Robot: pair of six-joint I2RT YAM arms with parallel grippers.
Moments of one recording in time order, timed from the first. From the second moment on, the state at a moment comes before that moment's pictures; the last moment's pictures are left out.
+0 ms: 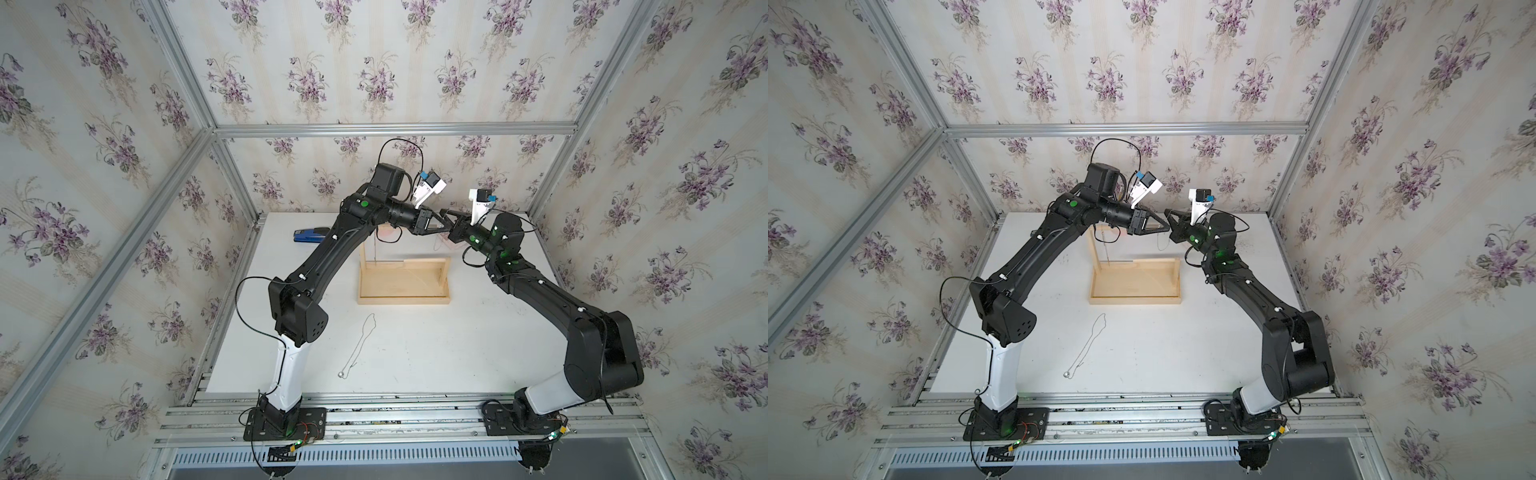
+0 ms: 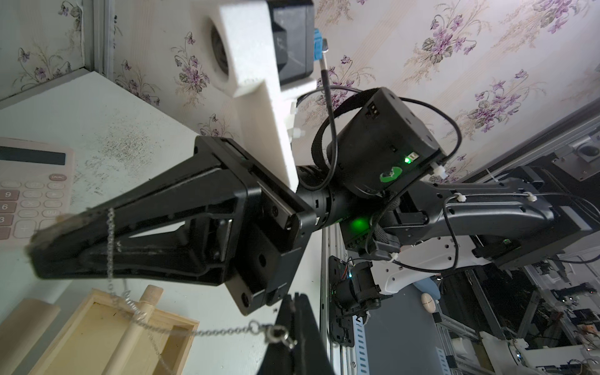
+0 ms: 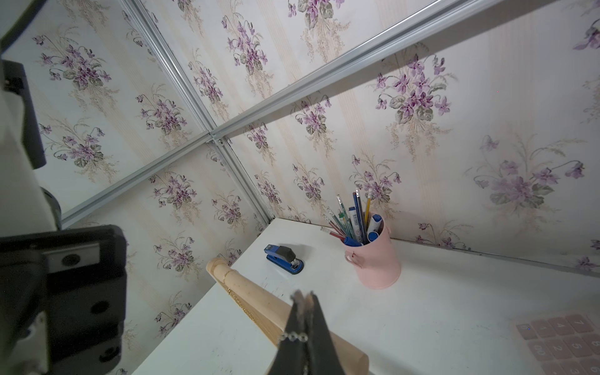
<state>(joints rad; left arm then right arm) -0.55 2.14 2.35 -0.77 1.01 -0.14 0.27 1.55 1.05 0.50 -0.47 0.45</state>
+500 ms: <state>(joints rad) -0.51 2.29 2.46 -0.73 1.01 -0.19 0.21 1.80 1.19 0.56 -0.55 0.49</state>
